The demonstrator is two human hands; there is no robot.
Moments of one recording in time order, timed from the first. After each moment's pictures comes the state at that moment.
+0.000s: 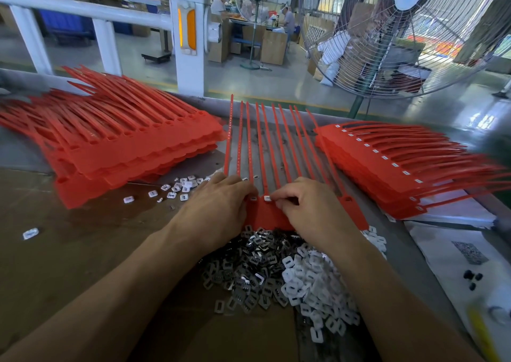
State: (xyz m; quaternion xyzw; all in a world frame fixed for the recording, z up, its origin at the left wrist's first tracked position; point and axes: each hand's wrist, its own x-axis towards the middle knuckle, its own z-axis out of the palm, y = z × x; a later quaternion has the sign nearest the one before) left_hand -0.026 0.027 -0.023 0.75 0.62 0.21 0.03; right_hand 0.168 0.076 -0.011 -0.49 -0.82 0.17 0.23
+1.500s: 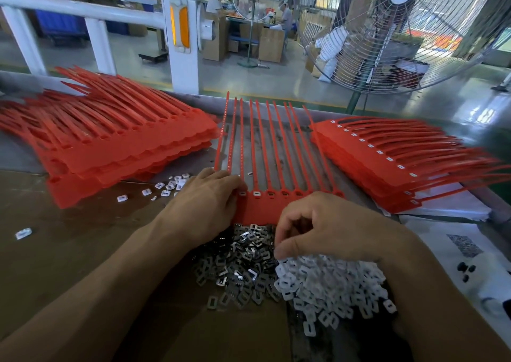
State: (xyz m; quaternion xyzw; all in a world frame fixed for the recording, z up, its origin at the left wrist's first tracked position) left_hand -0.035 0.031 -0.026 0.75 0.62 0.21 0.03; right_hand 0.205 0.052 0.031 -0.36 -0.86 0.35 0.03
